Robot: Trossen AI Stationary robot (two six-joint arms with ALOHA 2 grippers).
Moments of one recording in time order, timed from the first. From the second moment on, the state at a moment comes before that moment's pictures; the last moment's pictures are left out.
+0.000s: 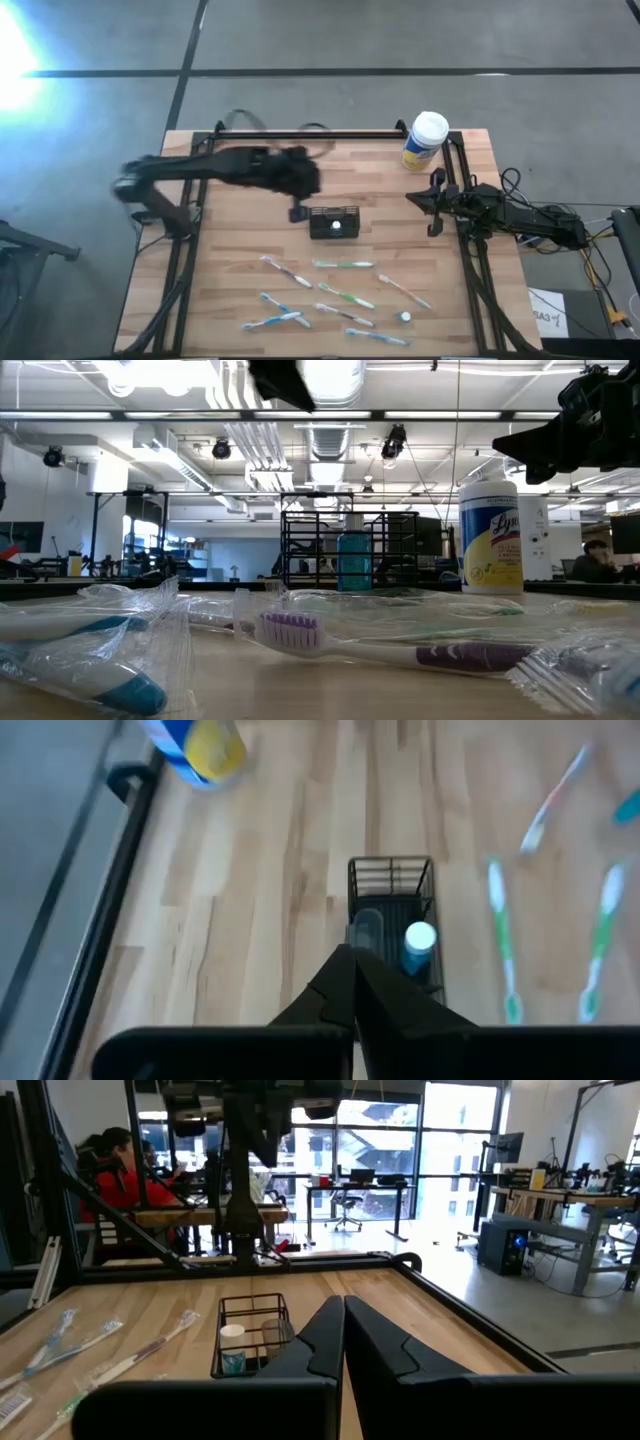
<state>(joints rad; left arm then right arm) 0.06 1.49 1.51 -0.77 -0.11 0.06 -0.17 0.03 0.01 0.11 0.00 0.02</state>
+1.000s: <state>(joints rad) -0.01 0.35 0.18 0.09 -0.12 -0.11 -0.17 0.03 0.01 0.15 0.00 0.00</state>
